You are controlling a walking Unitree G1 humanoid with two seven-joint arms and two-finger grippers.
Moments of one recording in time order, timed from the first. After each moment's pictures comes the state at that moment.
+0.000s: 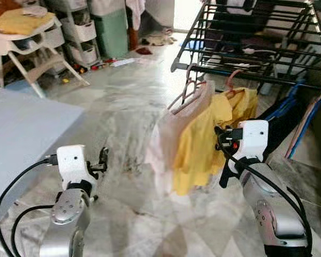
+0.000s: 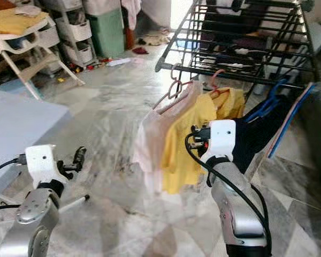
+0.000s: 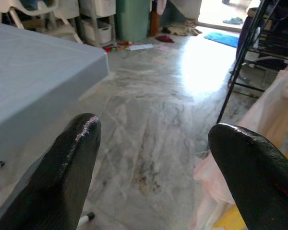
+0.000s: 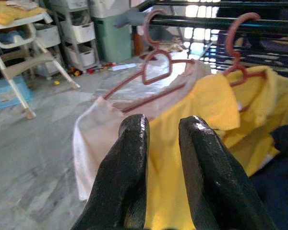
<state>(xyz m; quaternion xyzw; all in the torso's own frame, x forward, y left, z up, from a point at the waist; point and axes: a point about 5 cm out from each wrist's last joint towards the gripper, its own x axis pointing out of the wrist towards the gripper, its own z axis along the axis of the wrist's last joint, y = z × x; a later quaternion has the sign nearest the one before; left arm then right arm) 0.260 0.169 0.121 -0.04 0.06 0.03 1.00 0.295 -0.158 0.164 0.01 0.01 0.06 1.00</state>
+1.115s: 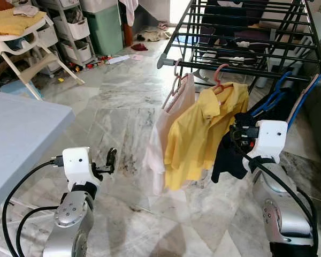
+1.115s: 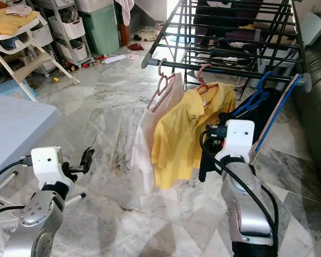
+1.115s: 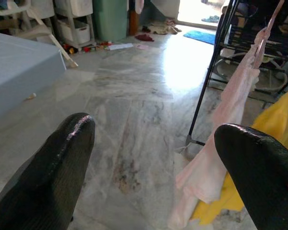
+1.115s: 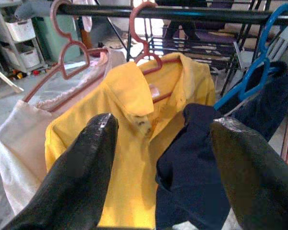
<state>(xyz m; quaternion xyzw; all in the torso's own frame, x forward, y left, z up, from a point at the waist) 0.258 0.167 0.119 -0.05 0.04 0.01 1.00 0.298 -0.184 0.158 -0.01 0.01 -0.04 1.00</state>
